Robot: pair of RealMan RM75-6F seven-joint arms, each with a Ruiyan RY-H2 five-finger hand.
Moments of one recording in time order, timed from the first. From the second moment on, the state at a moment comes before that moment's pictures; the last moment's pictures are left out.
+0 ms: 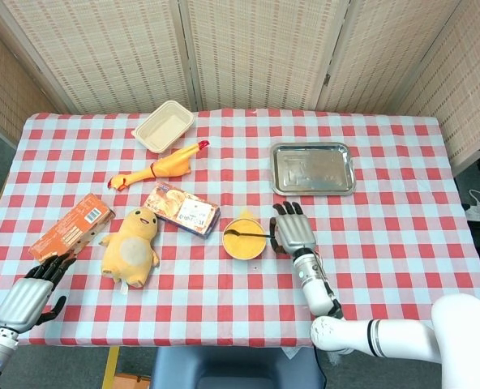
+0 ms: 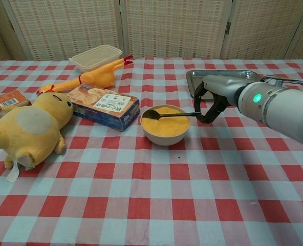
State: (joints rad) left arm -0.22 -1.07 0.07 -1.58 1.54 1.23 0.03; right arm 0.90 -1.65 0.23 -1.61 -0.51 1.14 -0.68
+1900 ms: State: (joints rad) left arm -0.23 -1.08 0.07 -1.59 1.53 1.23 0.06; right arm 0.73 -1.75 0.18 -1.48 -0.99 1.22 -0.67
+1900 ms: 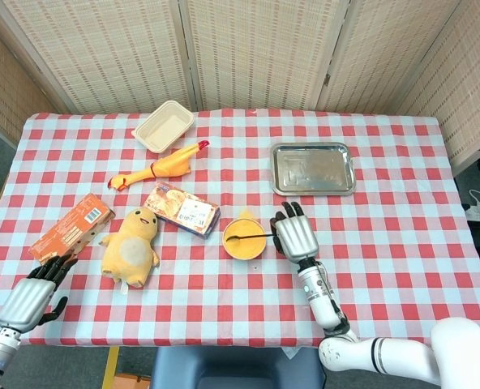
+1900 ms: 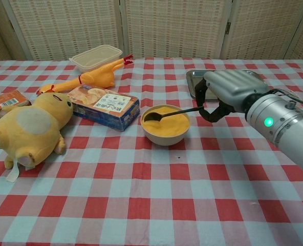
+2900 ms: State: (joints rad) left arm -0.22 -1.08 0.07 -1.59 1.53 1.23 0.07; right arm 0.68 -1.79 0.19 -1.39 -1.06 1.23 -0.69
